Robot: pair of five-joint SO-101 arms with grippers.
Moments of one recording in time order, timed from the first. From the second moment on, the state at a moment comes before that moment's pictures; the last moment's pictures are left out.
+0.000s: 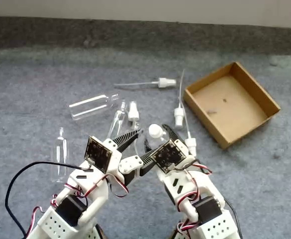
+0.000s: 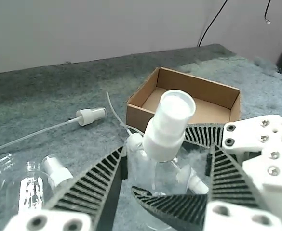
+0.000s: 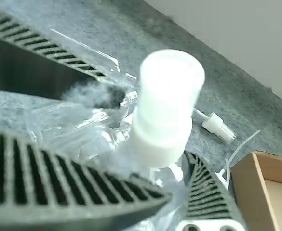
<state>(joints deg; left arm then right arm) 34.2 -103.6 95.3 28.2 13.7 -30.3 -102.3 95.7 34.1 23.0</state>
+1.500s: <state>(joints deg) 0.1 -104.3 66.0 72.2 13.1 -13.4 -103.0 94.0 37.8 17.9</state>
